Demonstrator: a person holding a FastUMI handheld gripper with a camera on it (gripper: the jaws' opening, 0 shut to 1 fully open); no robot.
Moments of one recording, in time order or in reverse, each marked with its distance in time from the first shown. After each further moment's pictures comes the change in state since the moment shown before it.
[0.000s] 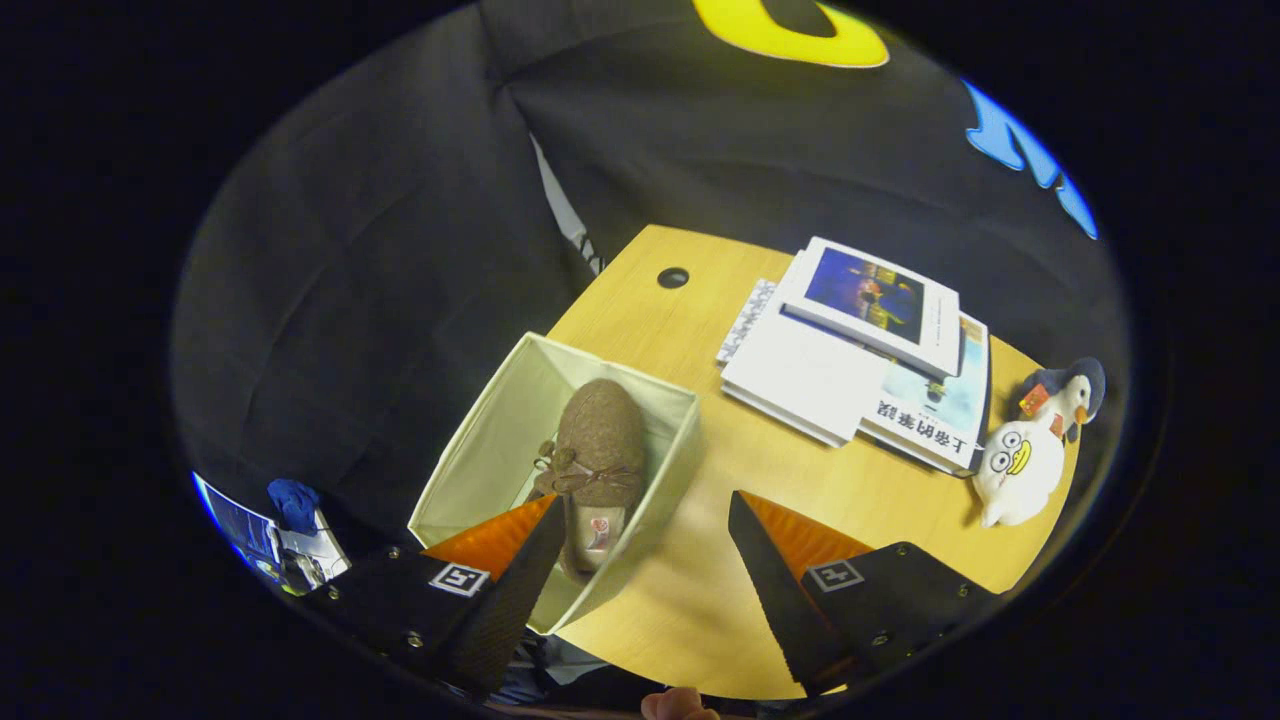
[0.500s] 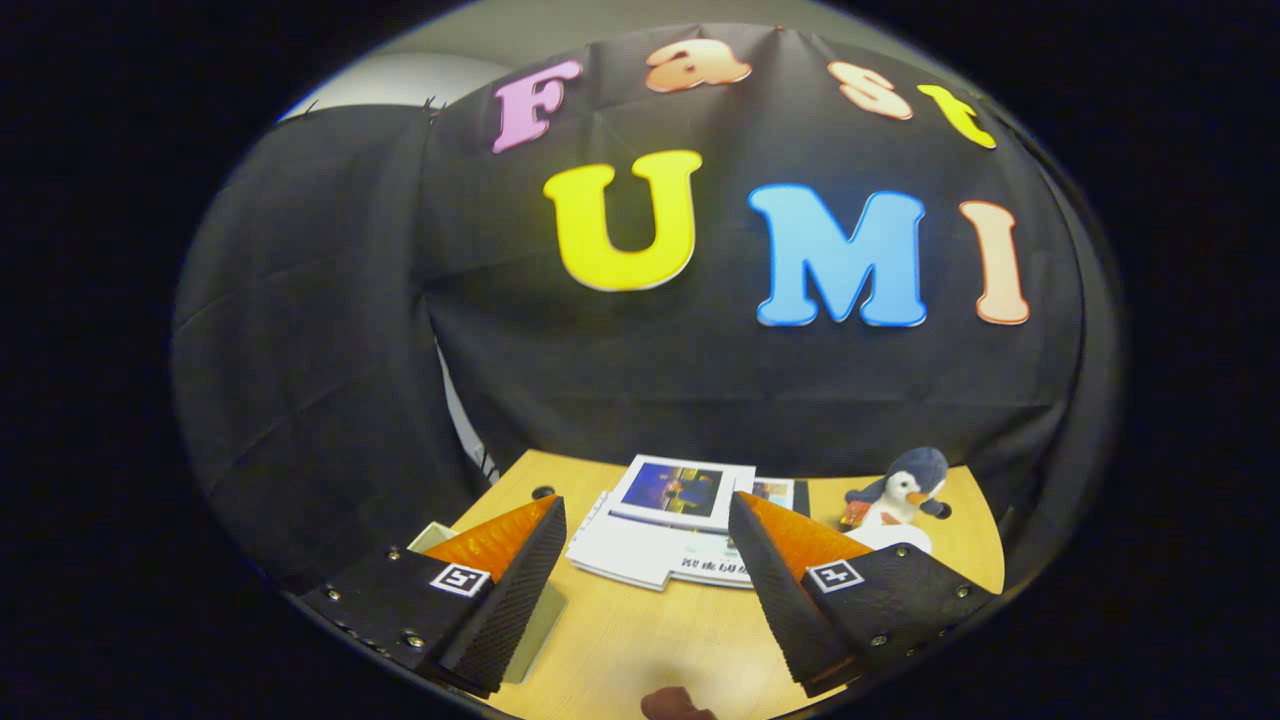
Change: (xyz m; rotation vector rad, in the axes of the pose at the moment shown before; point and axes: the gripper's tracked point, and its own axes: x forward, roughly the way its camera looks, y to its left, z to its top) arm -0.170 -0.127 0.076 0.085 -0.704 -0.289
